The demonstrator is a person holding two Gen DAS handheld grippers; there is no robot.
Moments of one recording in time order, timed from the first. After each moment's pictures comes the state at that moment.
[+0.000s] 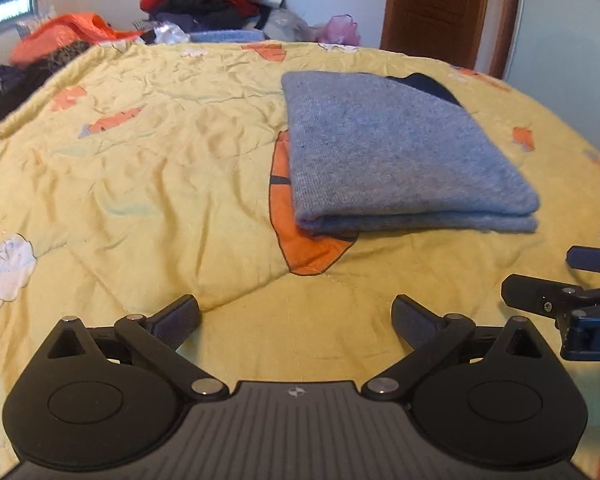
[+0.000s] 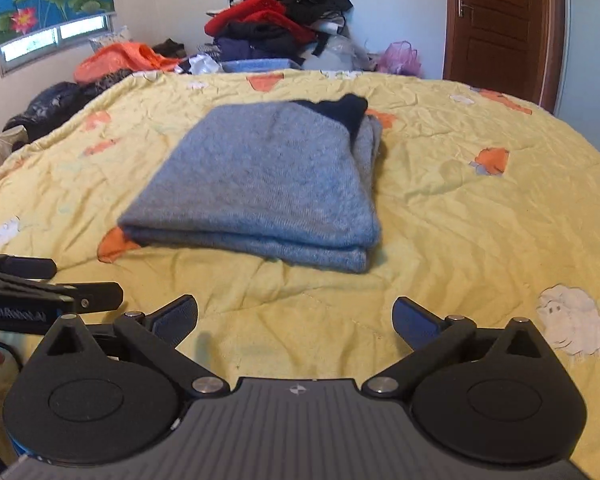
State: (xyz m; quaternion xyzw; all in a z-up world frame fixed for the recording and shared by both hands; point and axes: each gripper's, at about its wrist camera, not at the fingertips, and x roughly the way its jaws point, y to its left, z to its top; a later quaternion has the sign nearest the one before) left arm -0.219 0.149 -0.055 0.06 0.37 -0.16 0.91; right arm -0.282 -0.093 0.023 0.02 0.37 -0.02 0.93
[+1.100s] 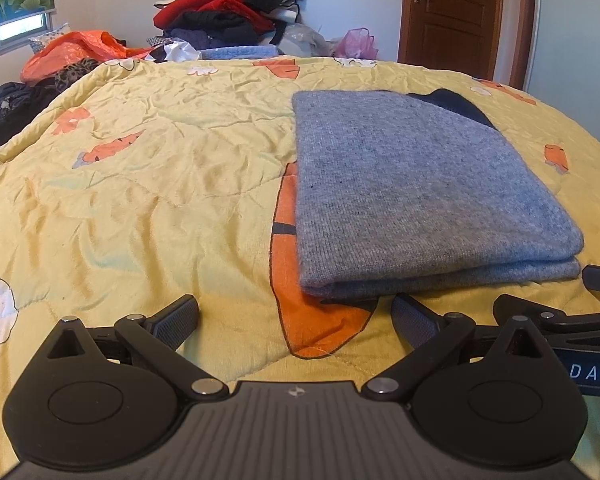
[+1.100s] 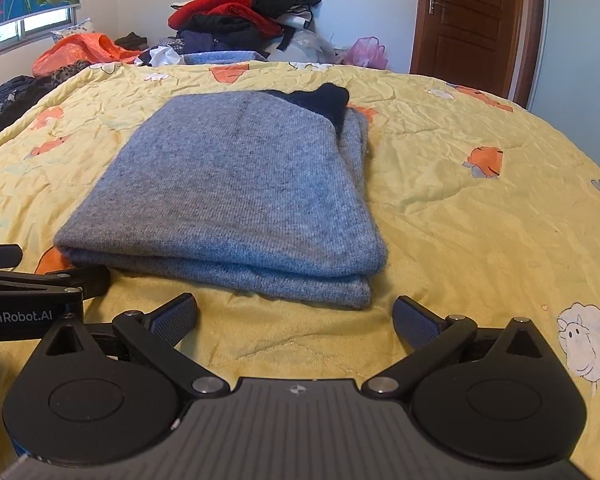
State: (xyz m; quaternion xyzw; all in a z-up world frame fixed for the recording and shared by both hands) left arm -0.178 0.130 -0.059 0.06 0.35 -0.15 0.92; right arm -0.240 -0.088 0.004 -0.01 0.36 -0.09 0.93
